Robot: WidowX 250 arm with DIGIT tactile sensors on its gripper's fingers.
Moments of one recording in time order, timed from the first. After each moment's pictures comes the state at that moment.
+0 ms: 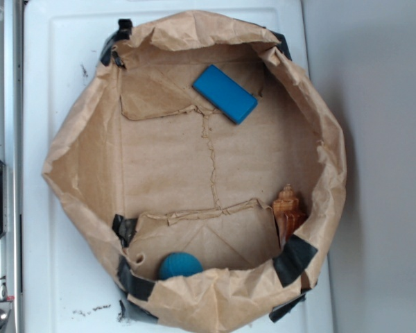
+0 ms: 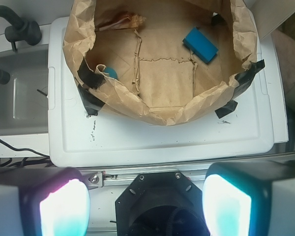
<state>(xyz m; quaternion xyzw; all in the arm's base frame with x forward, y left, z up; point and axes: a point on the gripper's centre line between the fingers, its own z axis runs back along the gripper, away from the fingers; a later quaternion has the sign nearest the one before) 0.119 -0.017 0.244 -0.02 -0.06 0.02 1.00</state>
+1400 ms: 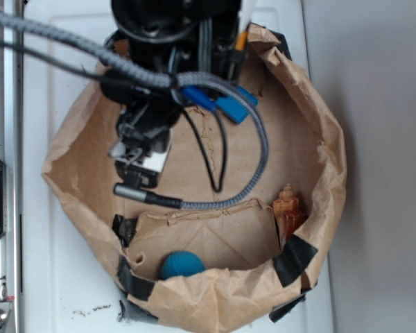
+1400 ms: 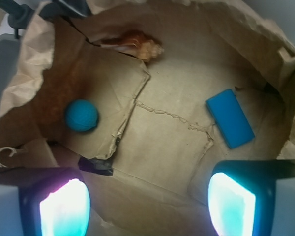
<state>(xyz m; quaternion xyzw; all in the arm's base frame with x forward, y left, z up) 0.240 0.041 0.166 -0.10 -0.03 -0.17 0.98</state>
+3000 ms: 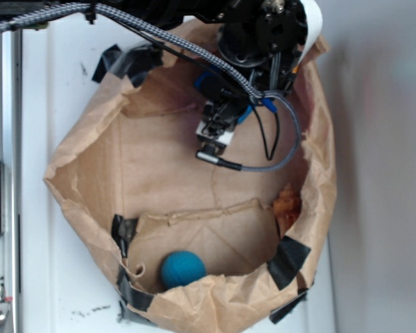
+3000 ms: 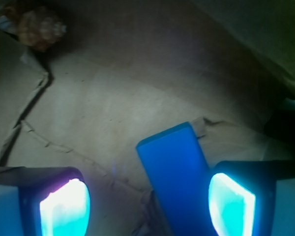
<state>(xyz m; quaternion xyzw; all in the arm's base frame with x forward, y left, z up) 0.304 0.079 0.056 -0.05 -0.04 -0.21 0.98</state>
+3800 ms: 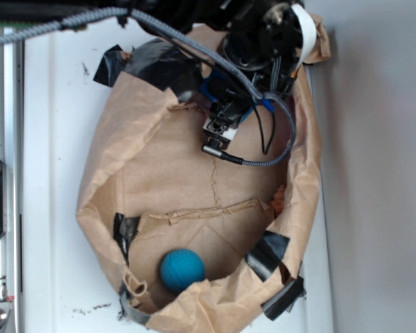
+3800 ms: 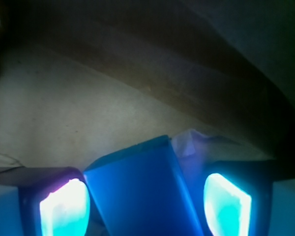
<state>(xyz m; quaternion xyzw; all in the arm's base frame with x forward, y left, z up) 0.313 0.092 0.025 -0.03 -0.05 -0.24 0.97</state>
